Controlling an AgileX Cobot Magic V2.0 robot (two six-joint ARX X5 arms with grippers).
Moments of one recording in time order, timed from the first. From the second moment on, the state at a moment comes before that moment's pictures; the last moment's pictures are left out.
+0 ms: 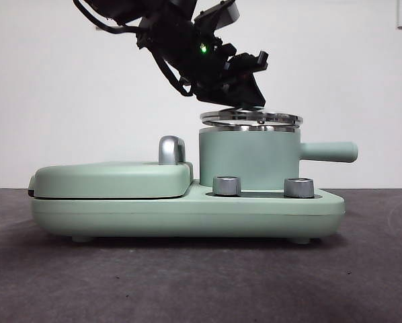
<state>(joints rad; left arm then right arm) -0.65 1.92 1.47 0.13 0.18 0.17 0.40 0.37 0.67 -0.75 -0.10 0.01</state>
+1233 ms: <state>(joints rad) -0.64 1.93 1.47 0.12 0.18 0.18 0.40 0.37 0.67 -0.77 -0.10 0.01</state>
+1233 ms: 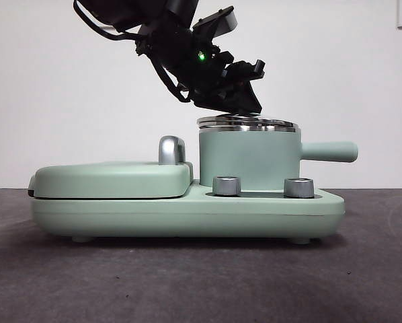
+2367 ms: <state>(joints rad) -0.64 1.96 1.47 0.19 0.23 0.14 0.40 0.37 0.67 -0.77 -0.10 0.01</state>
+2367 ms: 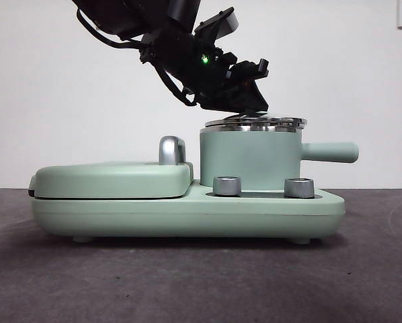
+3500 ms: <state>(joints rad) -0.62 1.95 1.48 0.12 0.23 0.14 0.40 0.37 0.67 -0.77 -0.10 0.01</state>
